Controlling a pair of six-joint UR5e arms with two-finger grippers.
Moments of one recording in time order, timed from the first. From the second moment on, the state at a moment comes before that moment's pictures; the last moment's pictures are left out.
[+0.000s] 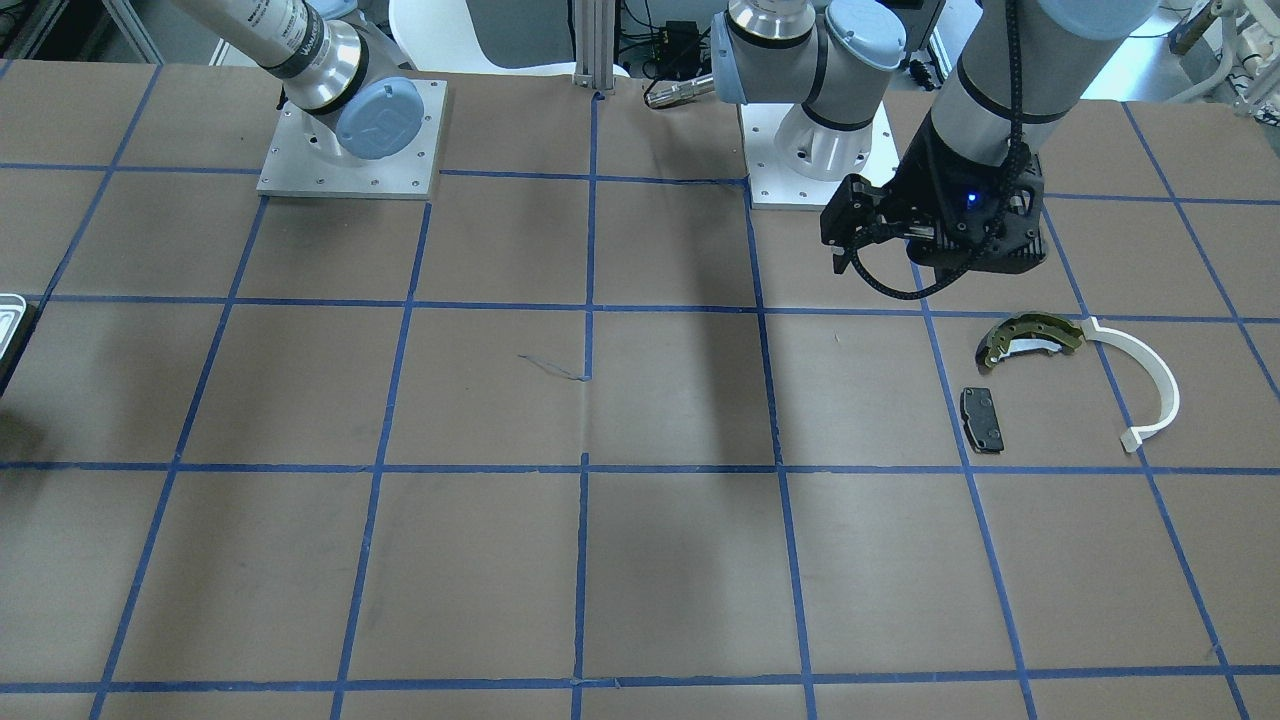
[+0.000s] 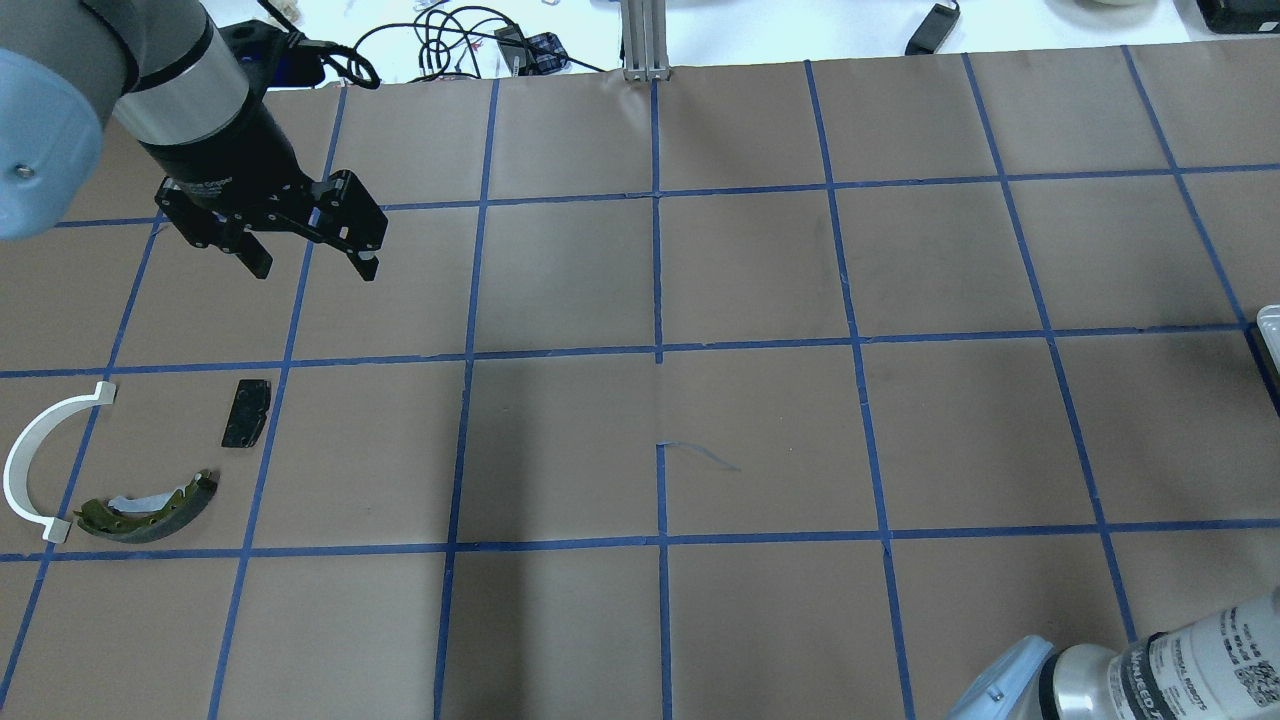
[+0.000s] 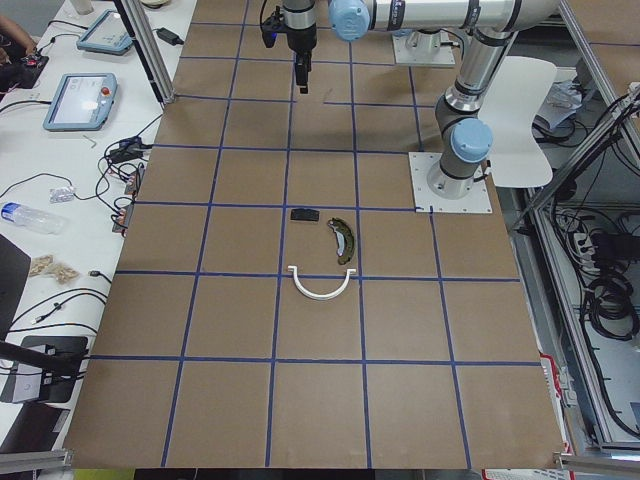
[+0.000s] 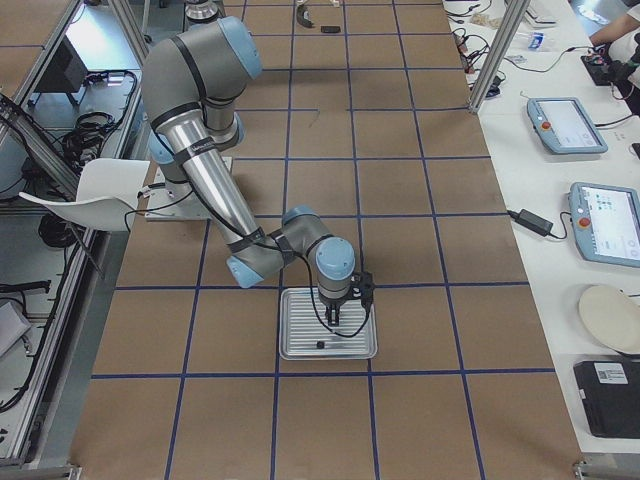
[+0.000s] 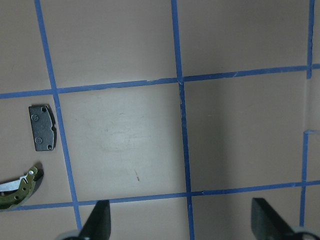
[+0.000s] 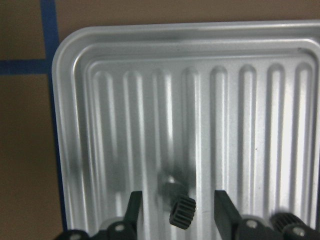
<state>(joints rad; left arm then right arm) -1.52 -1.58 -1.58 -1.61 1.58 0.13 0.61 -1.07 1.74 -2.30 -1.57 -0.94</state>
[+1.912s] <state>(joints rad) -1.52 -1.58 -1.58 -1.61 1.58 0.13 0.89 -1.23 1.73 -2.13 -1.62 -0.78</state>
